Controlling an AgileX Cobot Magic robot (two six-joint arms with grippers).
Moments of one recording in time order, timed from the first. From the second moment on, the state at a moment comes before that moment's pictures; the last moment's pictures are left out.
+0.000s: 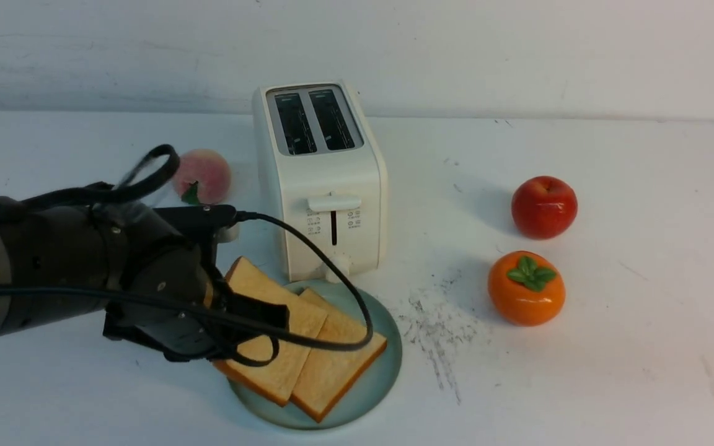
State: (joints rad) right arm 0.14 0.73 -0.89 0.44 1.09 -0.32; left arm -0.50 1.57 -0.95 0.25 0.57 -0.77
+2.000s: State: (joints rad) right arm 0.14 0.71 -0.89 0.44 1.10 -0.32; left arm -0.50 1.67 -1.13 0.05 0.80 -0.52
